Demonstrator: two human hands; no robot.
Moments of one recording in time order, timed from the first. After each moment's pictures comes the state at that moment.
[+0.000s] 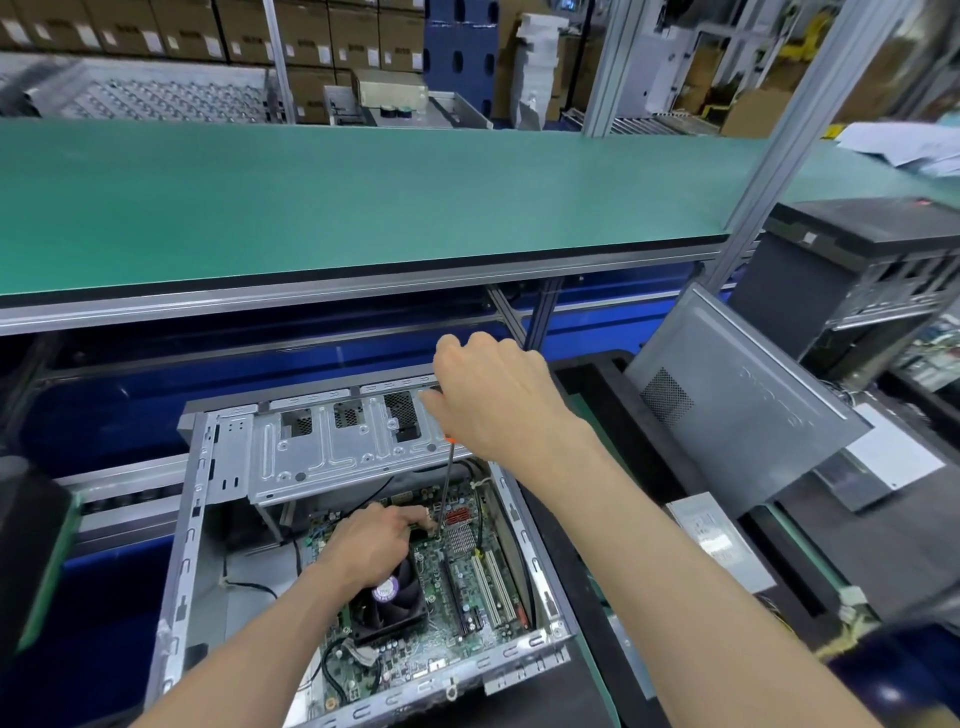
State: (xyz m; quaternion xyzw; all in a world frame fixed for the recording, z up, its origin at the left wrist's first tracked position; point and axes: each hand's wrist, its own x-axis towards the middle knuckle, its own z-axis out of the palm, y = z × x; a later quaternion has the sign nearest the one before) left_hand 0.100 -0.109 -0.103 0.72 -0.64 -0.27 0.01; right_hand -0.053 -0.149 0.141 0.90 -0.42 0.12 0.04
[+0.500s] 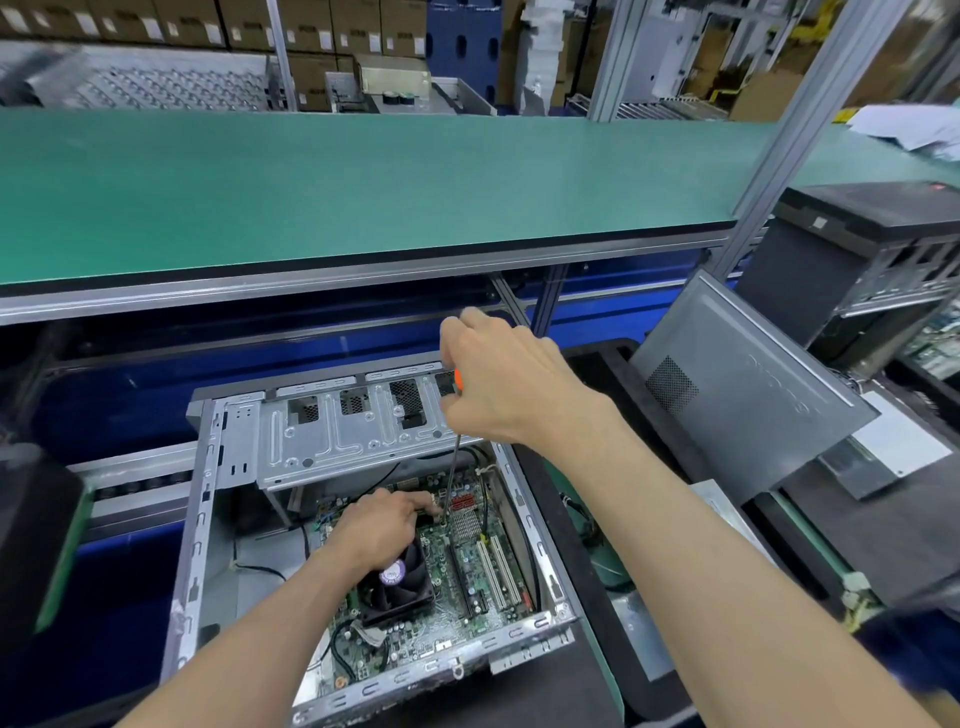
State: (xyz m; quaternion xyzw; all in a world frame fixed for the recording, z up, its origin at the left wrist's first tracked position) left_hand 0.101 -0.106 -0.099 0.71 -0.65 -0.27 0.02; right_hand -0.060 -0.155 0.146 0.91 -0.41 0.09 -0.02
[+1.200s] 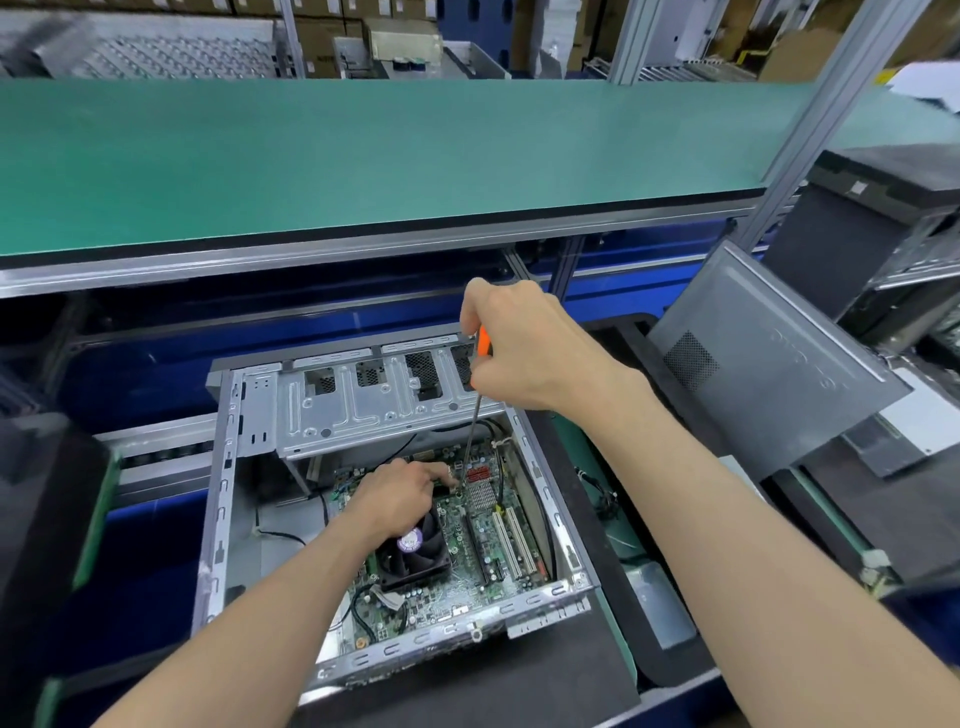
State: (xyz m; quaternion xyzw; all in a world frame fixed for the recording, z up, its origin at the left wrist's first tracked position) left_hand 0.099 -0.105 -0.089 0.70 -0.66 -0.26 0.03; right_hand -0.067 -0.163 0.140 0.90 -0.40 0.13 -0.11
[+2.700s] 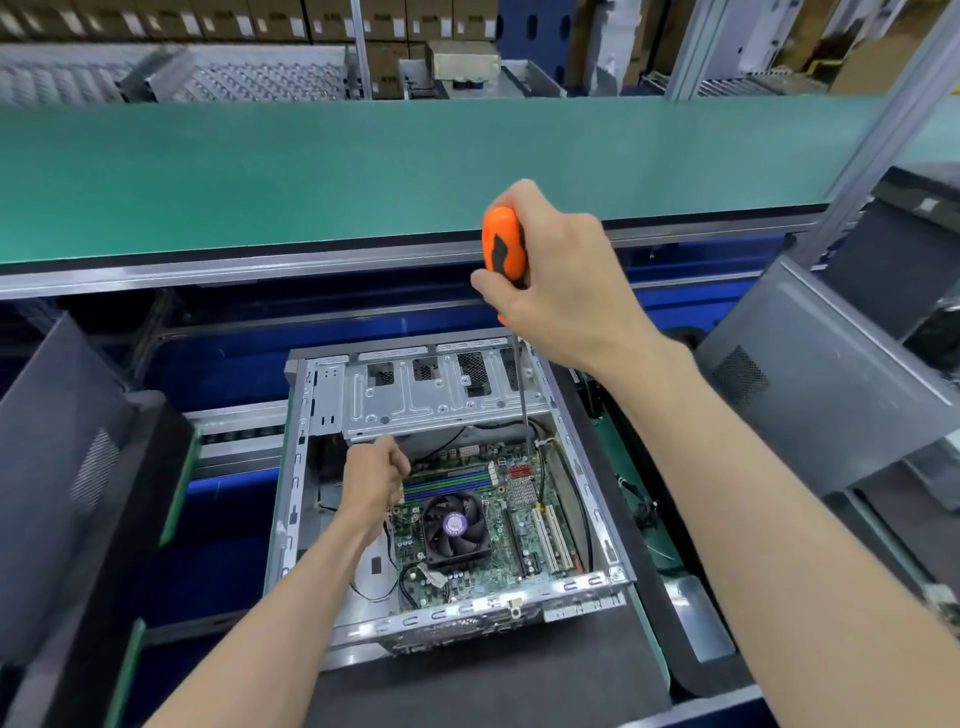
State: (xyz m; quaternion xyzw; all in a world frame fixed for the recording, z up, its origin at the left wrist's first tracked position) left_hand 0.146 -0.060 -0.079 0.70 -0.19 -0.44 0.53; right_hand -0.042 -0.142 0.189 0.87 -0.32 0.34 -0.11
